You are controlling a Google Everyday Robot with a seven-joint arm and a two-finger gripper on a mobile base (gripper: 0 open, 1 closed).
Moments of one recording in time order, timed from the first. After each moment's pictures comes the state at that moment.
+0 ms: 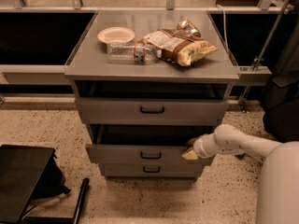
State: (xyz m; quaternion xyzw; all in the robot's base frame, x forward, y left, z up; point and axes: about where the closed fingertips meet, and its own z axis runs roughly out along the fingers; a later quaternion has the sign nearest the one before) arm 0.662 -0.199 0.420 -0.49 0.81 0.10 0.30
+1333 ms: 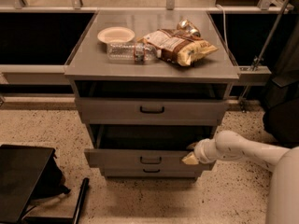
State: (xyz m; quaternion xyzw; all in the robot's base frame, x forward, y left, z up) arm 0.640 -0.199 0.420 -0.48 0.82 0.10 0.30
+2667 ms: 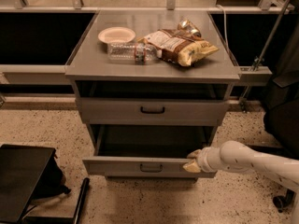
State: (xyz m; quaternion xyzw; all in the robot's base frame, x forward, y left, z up) arm 0.602 -0.198 0.429 -0.46 0.82 0.10 0.32
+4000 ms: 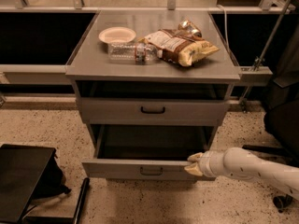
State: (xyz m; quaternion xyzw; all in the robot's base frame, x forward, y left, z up) arm 0.582 -0.203 0.442 -0.47 0.81 0.08 0.34
